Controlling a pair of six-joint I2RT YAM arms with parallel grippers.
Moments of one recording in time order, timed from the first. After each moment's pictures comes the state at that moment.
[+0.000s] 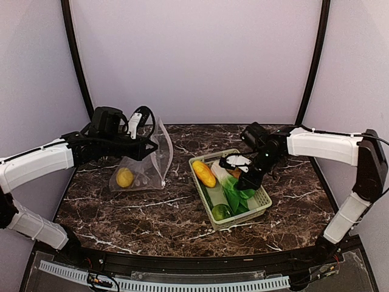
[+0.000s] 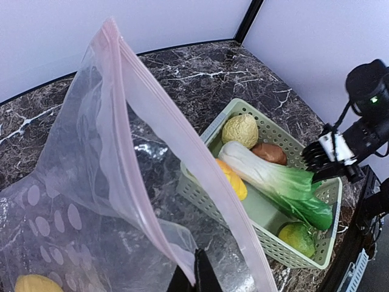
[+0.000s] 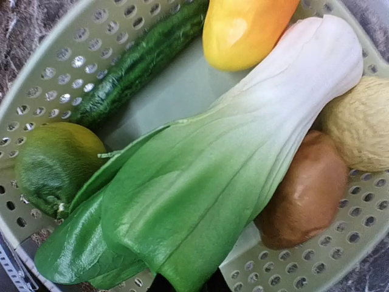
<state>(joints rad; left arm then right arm) -0.62 1.28 1.02 -0.27 0.19 -0.22 0.70 1.67 1.21 -0.84 -0.21 -0.43</state>
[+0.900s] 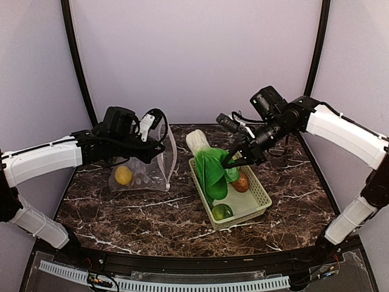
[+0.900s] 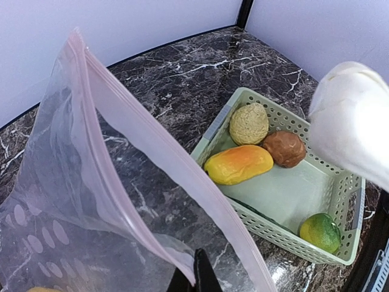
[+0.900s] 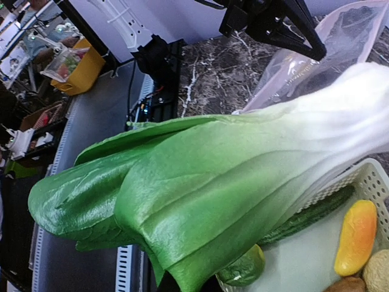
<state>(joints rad) -0.69 1.37 1.08 -0.29 0.09 -0.11 0.69 1.51 1.50 -0.98 -0.88 -0.44</state>
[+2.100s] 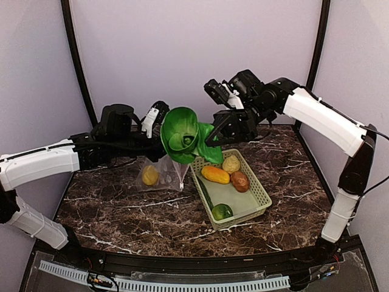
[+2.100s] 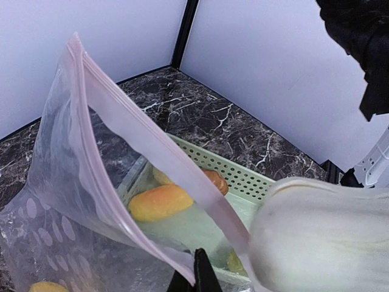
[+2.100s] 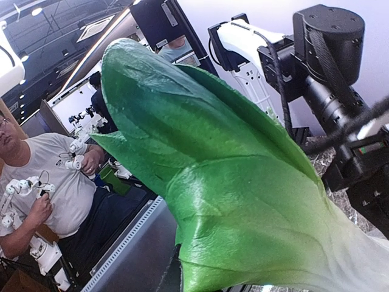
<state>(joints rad) -0.80 1.34 1.08 -0.12 0.19 -0.20 0.76 1.78 1.90 -1.11 -1.48 -0.50</state>
